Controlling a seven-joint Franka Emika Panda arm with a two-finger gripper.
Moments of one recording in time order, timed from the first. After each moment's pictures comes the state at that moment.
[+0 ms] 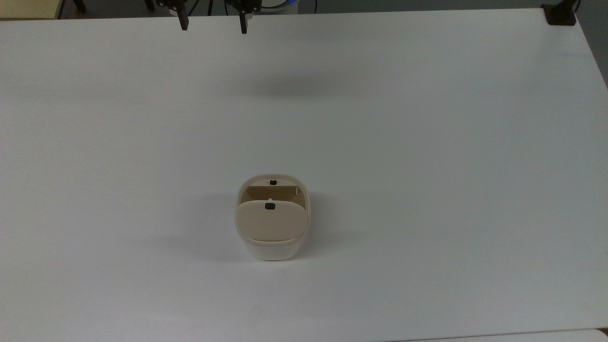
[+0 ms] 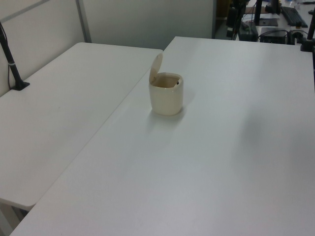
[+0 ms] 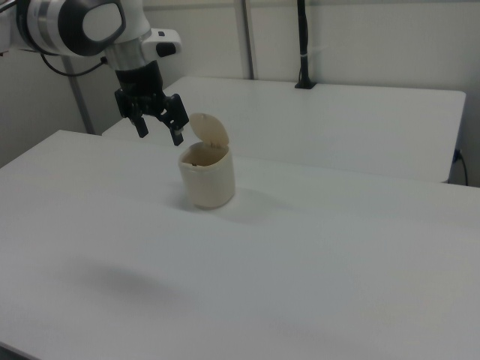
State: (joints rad) arm 0.00 -0.04 -0.04 -1.68 -0.01 1.75 -0.01
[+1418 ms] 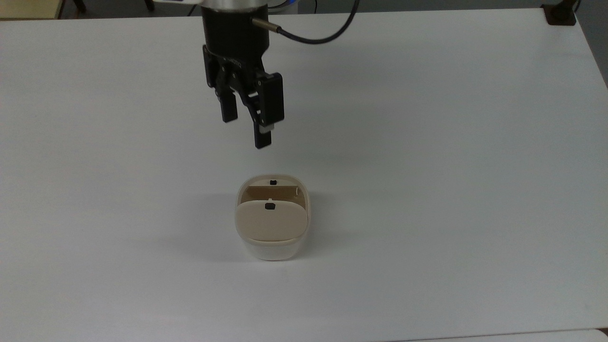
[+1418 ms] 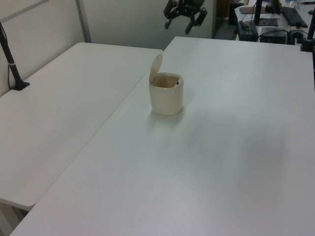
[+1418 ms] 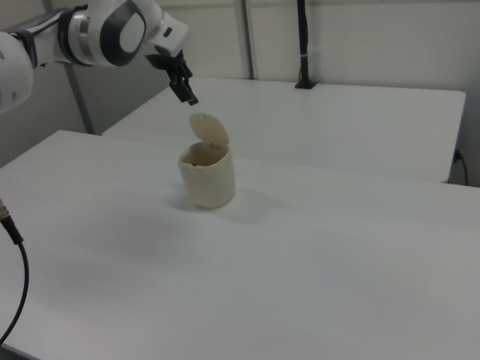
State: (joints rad) arm 0.09 0.29 -0.04 -1.39 -0.01 2.22 0.98
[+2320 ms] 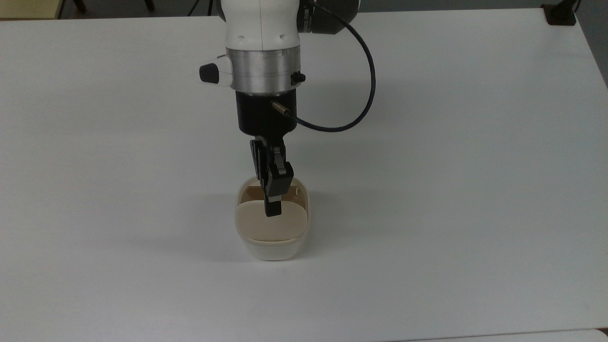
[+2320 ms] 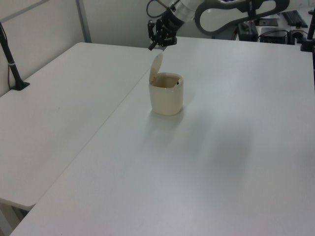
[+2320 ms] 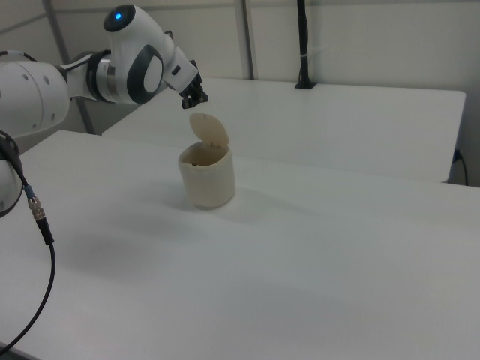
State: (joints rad) arm 0.12 0.49 -0.04 -1.35 -0.01 2.55 1.32
